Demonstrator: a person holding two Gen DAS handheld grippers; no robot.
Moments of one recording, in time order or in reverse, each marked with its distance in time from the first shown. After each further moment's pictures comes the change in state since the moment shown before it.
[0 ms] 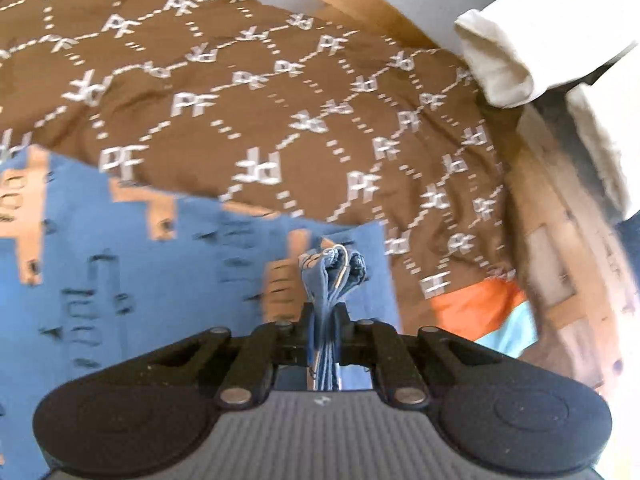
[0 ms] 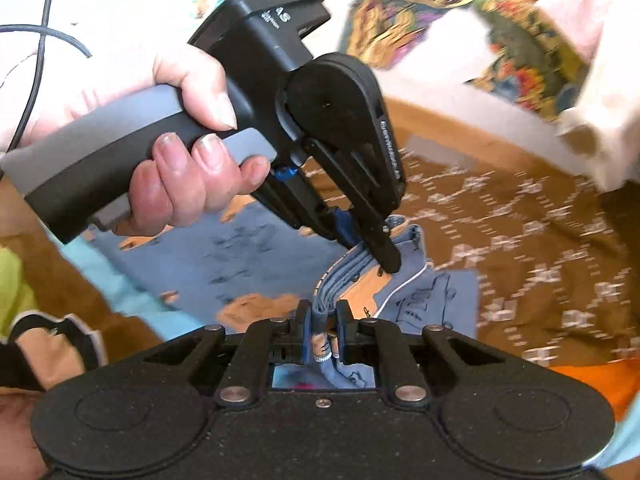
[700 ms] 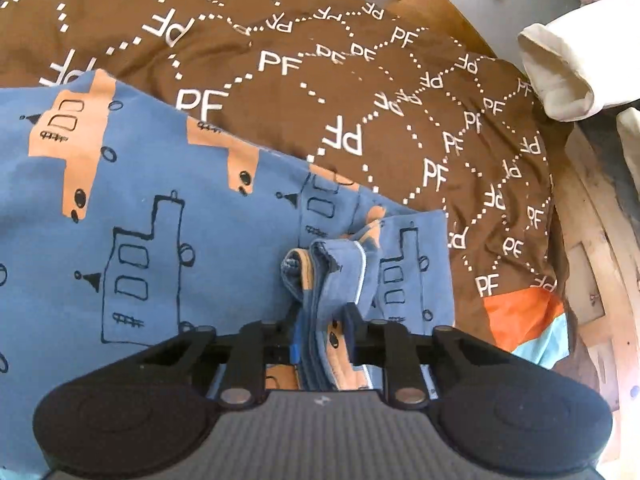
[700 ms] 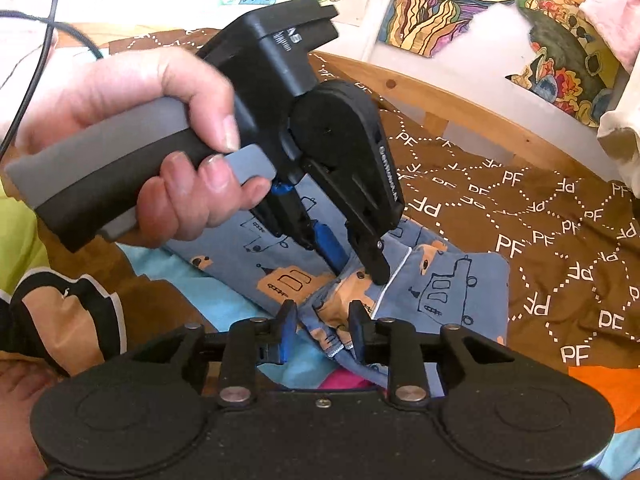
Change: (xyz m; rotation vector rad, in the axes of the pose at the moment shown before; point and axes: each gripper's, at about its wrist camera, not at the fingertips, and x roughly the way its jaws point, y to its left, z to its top) left arm 0.008 0.033 -0.015 -0.119 -0.005 0.040; right arm 0.009 0.019 -0.013 -0.075 0.029 0.035
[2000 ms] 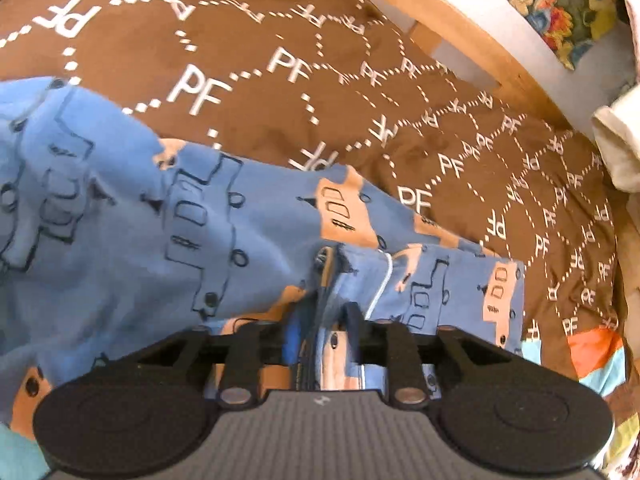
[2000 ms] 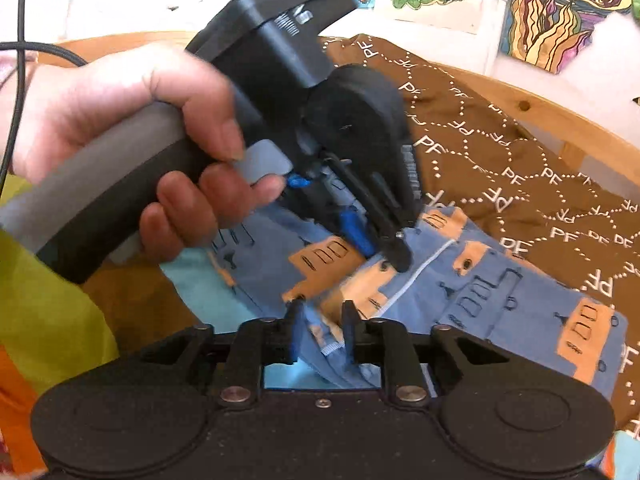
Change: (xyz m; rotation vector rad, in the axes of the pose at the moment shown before) left arm -0.084 0.100 0.010 -0.046 -0.171 0.212; right arm 0.062 0.065 0.065 -0.027 -0.019 0.282
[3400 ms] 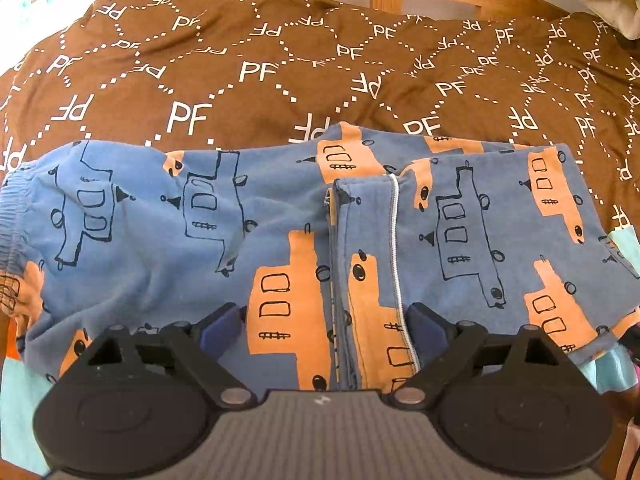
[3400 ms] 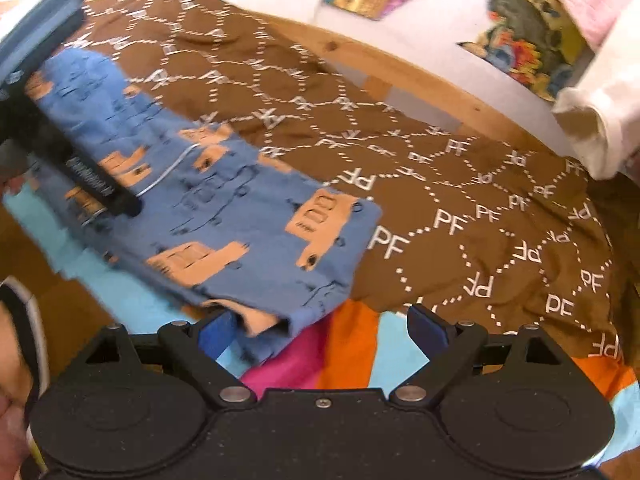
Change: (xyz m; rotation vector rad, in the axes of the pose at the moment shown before) left arm 0.009 -0.052 -0.057 0.353 -0.076 0.371; right arm -0.044 -0.077 -0.056 0.076 0.146 -0.469
